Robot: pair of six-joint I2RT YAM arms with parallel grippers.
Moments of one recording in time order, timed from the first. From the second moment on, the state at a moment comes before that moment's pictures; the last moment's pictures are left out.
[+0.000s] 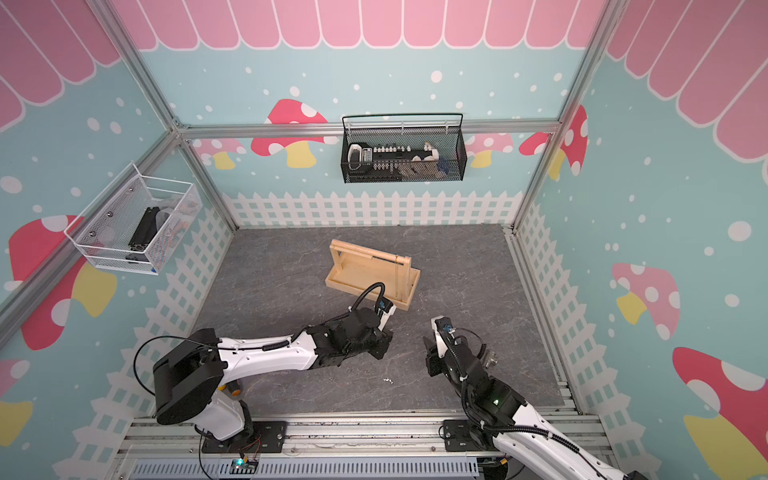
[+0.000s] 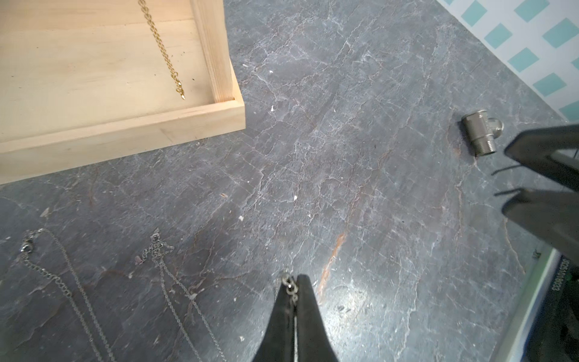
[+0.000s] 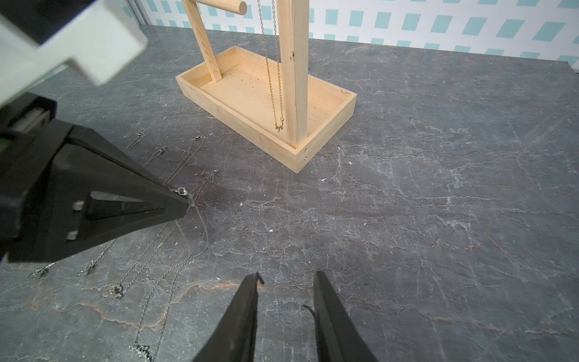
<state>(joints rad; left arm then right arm) -1.01 1.64 0.93 -0.03 -0.10 -0.34 0.79 0.42 0.24 -0.29 0.32 0.24</state>
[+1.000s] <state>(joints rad) -0.94 1.80 1.06 -0.06 -0.16 -0.34 0.79 0.42 0.24 -0.28 0.32 0.24</state>
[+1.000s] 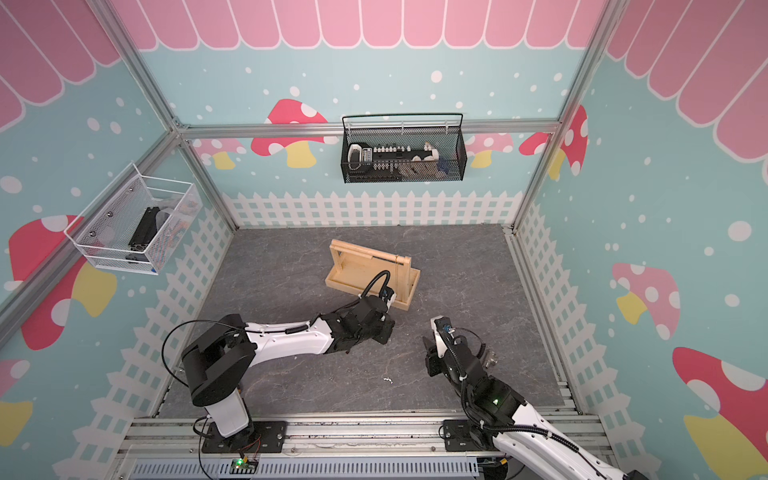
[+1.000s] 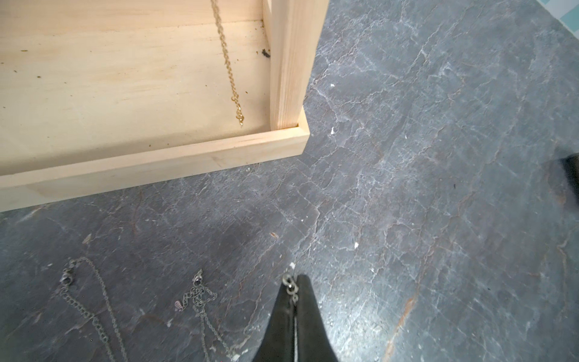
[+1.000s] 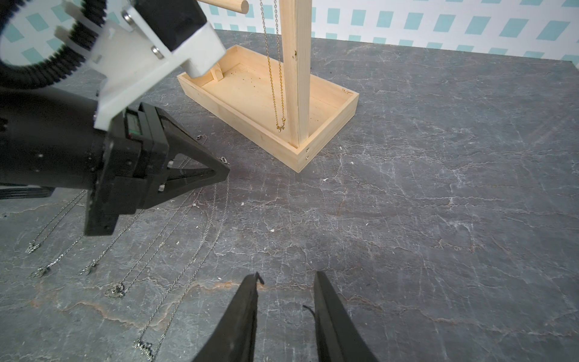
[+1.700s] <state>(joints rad) -0.93 1.83 1.10 -0.09 -0.18 -0.33 0.79 0.42 0.24 -0.28 0.31 0.24</state>
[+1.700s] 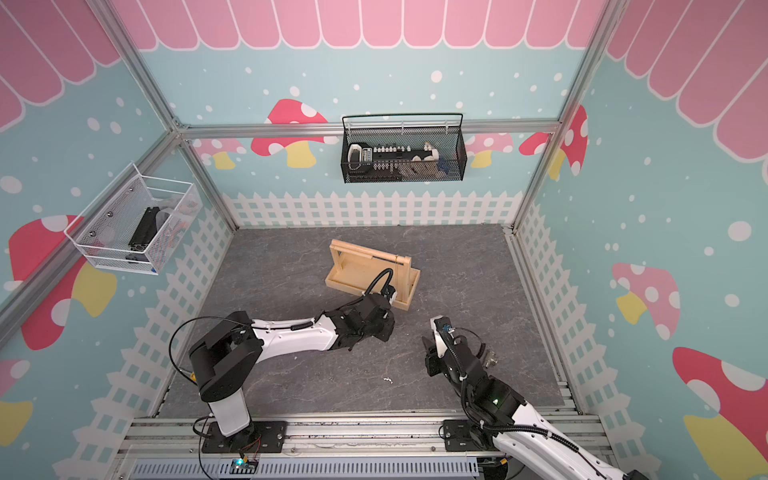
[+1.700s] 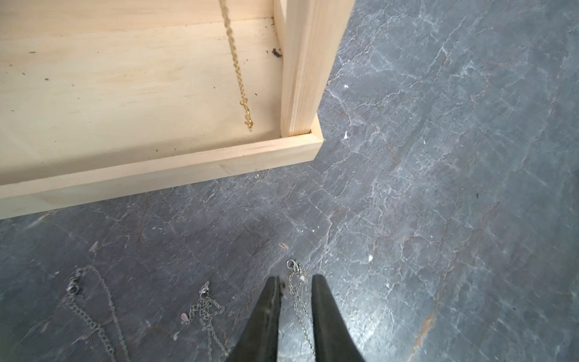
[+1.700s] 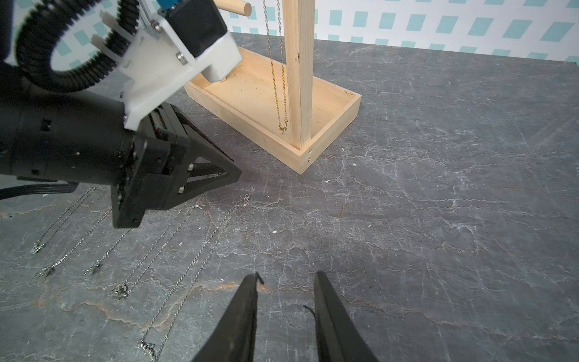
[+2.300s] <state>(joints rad) -0.77 1.70 1.26 0.04 -0.04 -0.30 0.79 0.42 0.24 -0.27 0.31 0.24</state>
